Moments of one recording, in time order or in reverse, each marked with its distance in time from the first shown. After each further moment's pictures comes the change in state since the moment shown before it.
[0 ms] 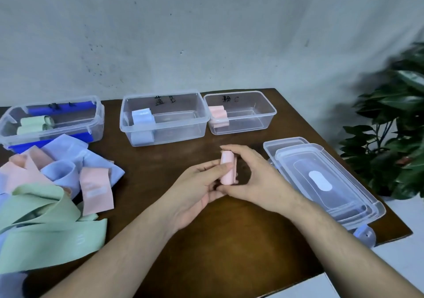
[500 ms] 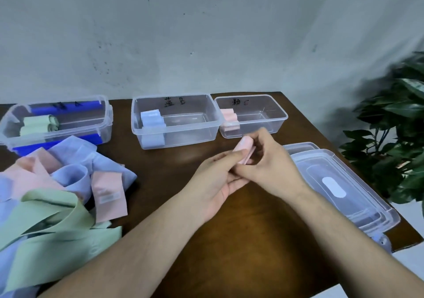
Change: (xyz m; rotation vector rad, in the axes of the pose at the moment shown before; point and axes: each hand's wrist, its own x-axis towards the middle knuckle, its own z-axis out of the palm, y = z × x) left_hand 0.011 0.024 -0.001 -0.186 -0.007 0.030; right_hand 0.035 -0.028 0.003 -0.012 0.252 0.140
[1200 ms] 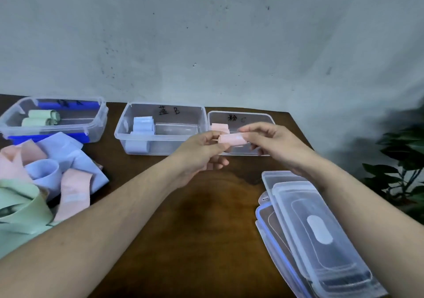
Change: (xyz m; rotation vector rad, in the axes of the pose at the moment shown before) left_hand 0.071 0.035 0.024 0.530 0.140 0.233; right_hand 0.101 0.052 -0.078 0.304 -0.341 0.093
